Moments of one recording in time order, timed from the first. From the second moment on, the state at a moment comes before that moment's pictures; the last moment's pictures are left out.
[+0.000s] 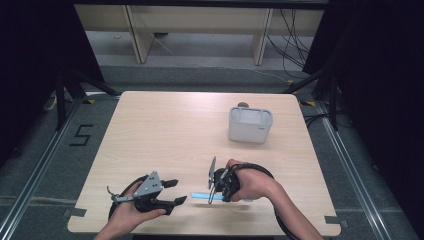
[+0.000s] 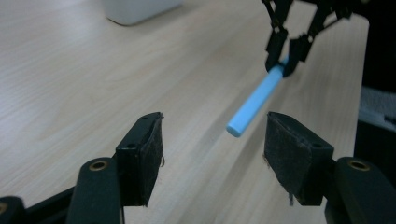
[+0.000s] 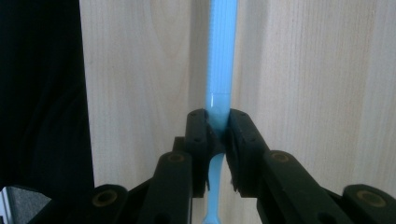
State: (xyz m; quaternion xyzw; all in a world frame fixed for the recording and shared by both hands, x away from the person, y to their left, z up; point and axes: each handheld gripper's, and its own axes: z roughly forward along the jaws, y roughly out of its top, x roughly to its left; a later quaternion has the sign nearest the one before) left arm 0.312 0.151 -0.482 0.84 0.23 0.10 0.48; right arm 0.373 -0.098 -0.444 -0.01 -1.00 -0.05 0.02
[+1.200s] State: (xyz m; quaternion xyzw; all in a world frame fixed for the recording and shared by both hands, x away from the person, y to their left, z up) left arm 0.324 0.105 -0.480 0.90 0.12 0.07 0.40; right arm 0.366 -0.078 -0.434 0.02 -1.00 -0.05 0.02
